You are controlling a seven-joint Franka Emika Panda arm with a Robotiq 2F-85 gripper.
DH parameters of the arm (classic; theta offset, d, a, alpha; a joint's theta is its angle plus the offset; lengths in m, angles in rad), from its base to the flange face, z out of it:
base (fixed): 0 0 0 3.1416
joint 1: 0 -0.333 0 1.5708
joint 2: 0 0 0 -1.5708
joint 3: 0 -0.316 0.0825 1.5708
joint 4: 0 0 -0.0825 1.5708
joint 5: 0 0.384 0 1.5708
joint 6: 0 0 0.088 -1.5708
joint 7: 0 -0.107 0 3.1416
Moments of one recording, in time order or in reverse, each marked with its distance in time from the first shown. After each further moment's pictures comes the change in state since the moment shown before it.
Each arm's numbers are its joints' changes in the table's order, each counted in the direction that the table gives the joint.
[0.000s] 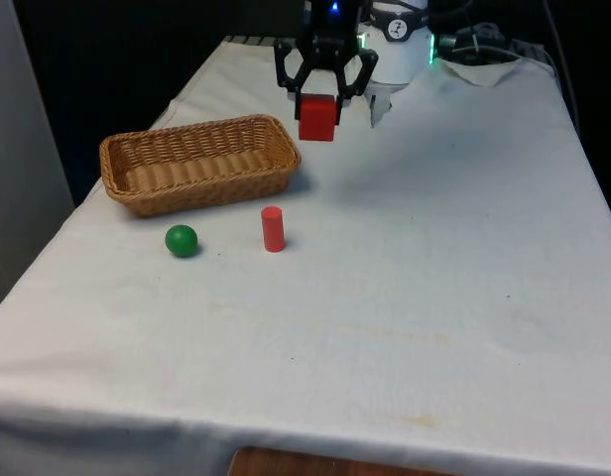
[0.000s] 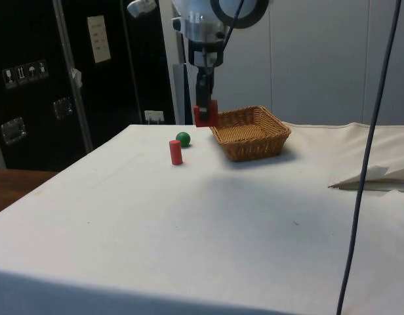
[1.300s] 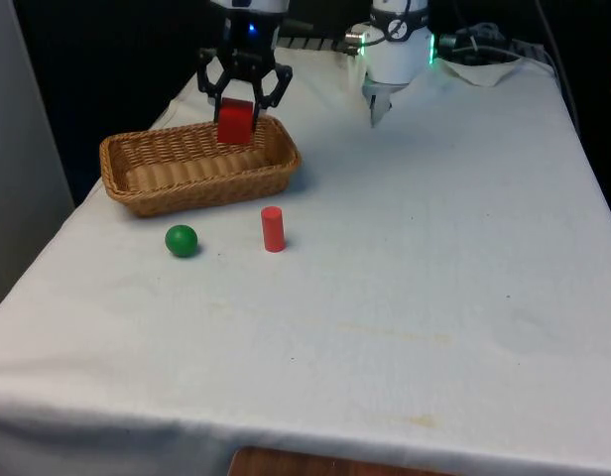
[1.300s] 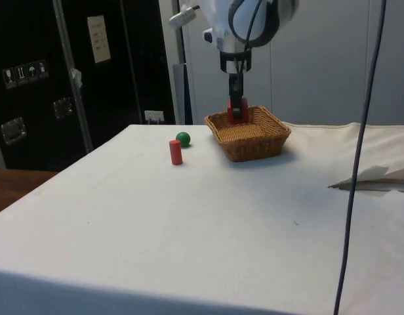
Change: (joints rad) arm 0.024 0.127 0.198 0.021 0.024 0.098 0.227
